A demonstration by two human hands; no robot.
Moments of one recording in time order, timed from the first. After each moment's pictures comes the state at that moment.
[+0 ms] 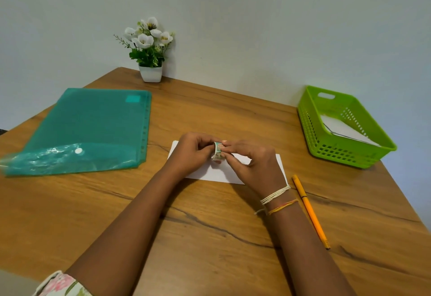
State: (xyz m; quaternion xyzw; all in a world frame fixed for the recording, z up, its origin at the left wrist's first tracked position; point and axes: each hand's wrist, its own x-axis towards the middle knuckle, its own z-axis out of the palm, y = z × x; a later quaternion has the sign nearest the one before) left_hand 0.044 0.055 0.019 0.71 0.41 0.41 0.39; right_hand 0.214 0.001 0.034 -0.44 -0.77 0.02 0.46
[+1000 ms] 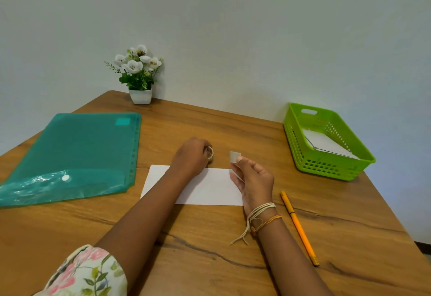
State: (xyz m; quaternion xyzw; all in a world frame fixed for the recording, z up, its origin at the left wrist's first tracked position) left_hand 0.079 0.104 0.021 0.77 0.56 0.27 0.15; right_hand 0.212 0.015 0.018 -0.51 -0.19 0.47 0.69
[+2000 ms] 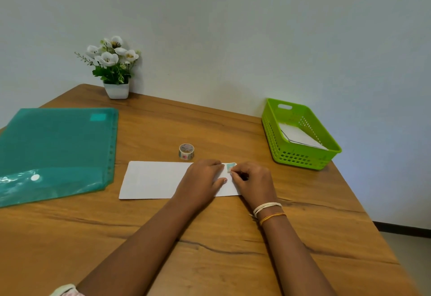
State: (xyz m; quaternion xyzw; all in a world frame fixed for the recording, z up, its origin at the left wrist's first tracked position) left_hand 0.121 0.035 -0.008 0.85 0.44 0.26 0.13; right_hand 0.277 -0.009 0.007 -0.66 -0.65 0.00 0.37
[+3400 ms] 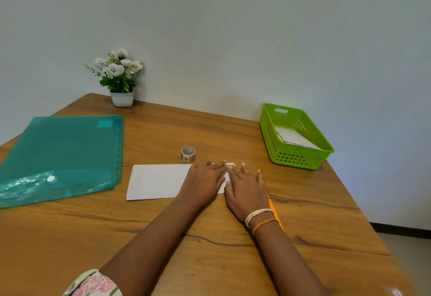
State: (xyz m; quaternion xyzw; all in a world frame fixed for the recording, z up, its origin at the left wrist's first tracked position) left_hand 0.124 0.030 -0.004 0.88 0.43 0.18 0.05; right_hand 0.257 -0.028 -0.004 -0.73 -0.67 -0.04 0.09
